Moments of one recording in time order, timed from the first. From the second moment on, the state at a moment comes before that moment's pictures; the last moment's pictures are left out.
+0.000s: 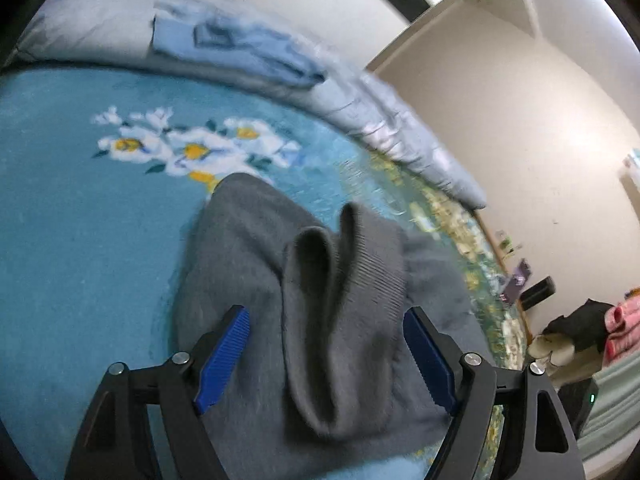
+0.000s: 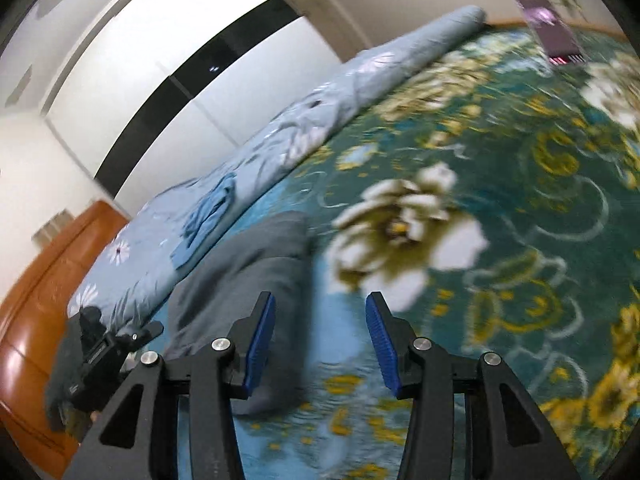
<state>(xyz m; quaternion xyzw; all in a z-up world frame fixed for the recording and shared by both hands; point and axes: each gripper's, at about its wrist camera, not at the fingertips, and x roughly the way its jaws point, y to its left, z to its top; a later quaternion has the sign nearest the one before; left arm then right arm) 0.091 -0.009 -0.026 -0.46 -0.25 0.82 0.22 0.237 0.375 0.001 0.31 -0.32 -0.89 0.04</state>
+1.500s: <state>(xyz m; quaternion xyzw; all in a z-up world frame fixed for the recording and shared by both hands) 0.121 -0.011 0.068 -0.37 -0.33 0.82 0.28 0.265 0.369 -0.023 0.28 -0.42 -0.85 0.15</state>
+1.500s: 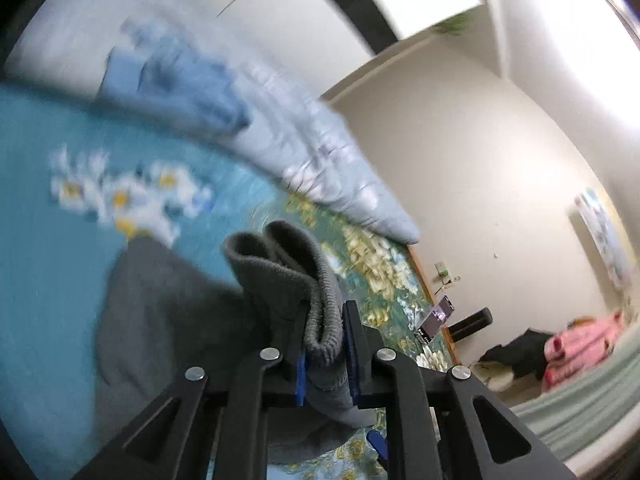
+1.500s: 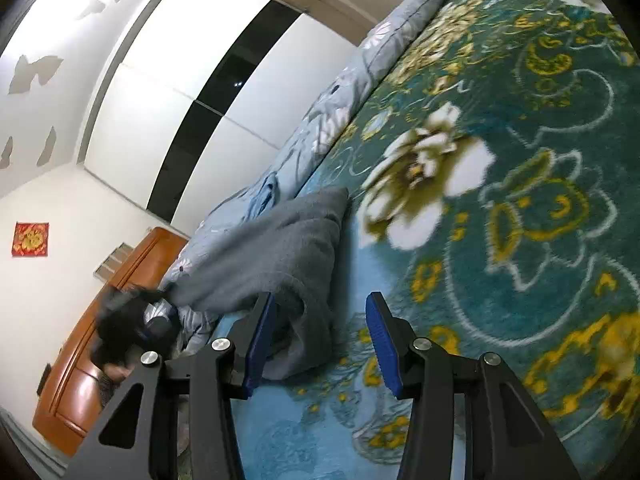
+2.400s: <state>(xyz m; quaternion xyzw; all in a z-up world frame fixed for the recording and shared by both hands) 0.047 0.020 0.001 -0.45 -0.23 0.81 0.29 0.212 0.299 0.014 0.33 -0.20 -0.91 0.17</state>
